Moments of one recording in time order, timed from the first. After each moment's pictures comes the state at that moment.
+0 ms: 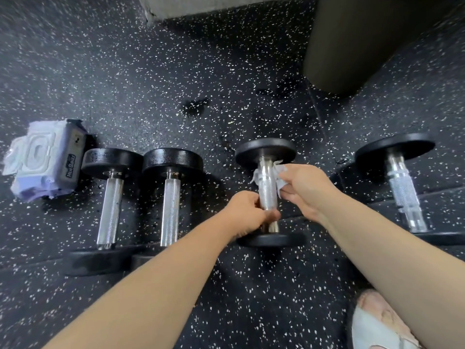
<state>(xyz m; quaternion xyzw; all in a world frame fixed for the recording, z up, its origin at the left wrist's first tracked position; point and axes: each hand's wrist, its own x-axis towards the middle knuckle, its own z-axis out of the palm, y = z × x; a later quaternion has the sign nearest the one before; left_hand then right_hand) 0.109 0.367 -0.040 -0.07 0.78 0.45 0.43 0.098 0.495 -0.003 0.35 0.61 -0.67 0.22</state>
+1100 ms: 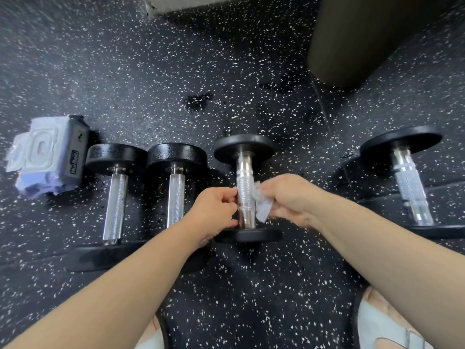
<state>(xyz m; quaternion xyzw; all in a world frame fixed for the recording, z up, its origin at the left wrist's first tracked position) 0.118 0.314 -0.033 -0.14 0.75 0.52 0.37 0.106 0.471 -0.009 0.29 0.63 -0.60 0.40</state>
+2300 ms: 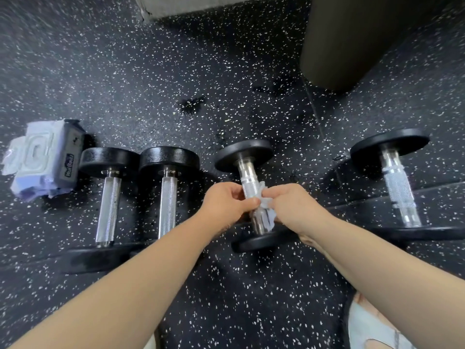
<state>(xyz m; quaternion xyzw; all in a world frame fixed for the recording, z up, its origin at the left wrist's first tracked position) 0.109 0.348 -0.035 -0.12 0.81 0.47 0.34 0.131 0.490 -0.018 0.25 0.75 -0.51 0.34</state>
